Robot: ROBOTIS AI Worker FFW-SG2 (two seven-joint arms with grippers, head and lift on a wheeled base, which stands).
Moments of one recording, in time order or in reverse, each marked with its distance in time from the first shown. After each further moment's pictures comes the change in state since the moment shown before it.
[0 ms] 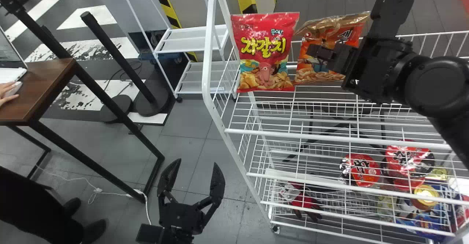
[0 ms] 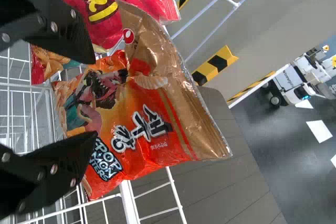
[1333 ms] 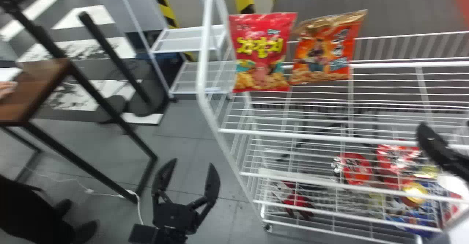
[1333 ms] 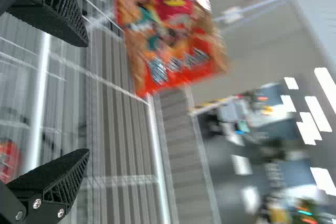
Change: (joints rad) left arm 0.006 0.001 -0.012 -0.013 0.000 0.010 -0.001; right arm 0.965 -0.125 -0.468 -0.617 0.657 -0.522 0.792
